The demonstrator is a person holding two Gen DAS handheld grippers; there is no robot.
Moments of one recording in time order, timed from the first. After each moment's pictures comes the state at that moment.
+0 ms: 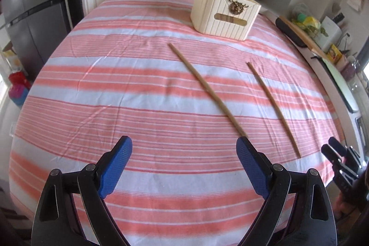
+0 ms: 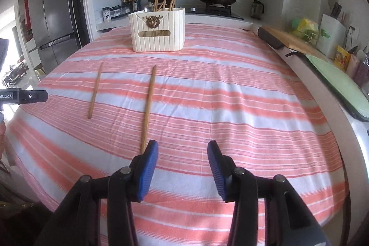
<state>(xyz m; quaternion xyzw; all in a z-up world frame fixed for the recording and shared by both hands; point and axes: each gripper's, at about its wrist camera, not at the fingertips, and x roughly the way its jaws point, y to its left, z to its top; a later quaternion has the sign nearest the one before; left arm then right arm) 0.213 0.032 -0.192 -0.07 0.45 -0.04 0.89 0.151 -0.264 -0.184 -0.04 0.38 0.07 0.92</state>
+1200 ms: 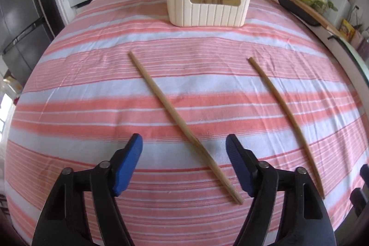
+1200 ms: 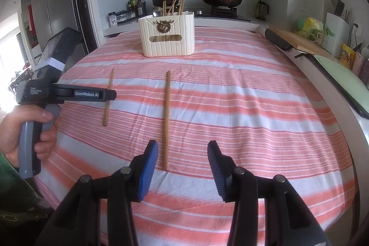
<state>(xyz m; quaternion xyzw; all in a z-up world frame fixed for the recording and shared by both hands) 0.302 -0.044 -0.234 0.00 0.47 -0.04 0.88 0.150 -0.247 -0.180 -0.02 0.37 0.09 0.92</state>
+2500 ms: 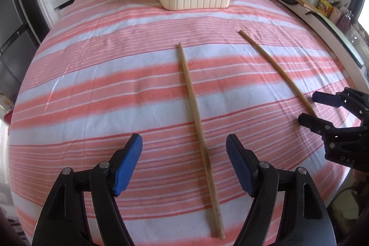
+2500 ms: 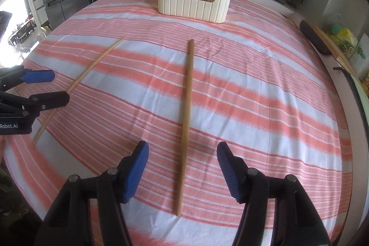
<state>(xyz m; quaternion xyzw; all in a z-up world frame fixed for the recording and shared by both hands) 0.272 0.002 -0.234 0.04 0.50 -0.10 0.86 0.239 -0.191 -0.220 -0.12 0.49 0.12 0.85</state>
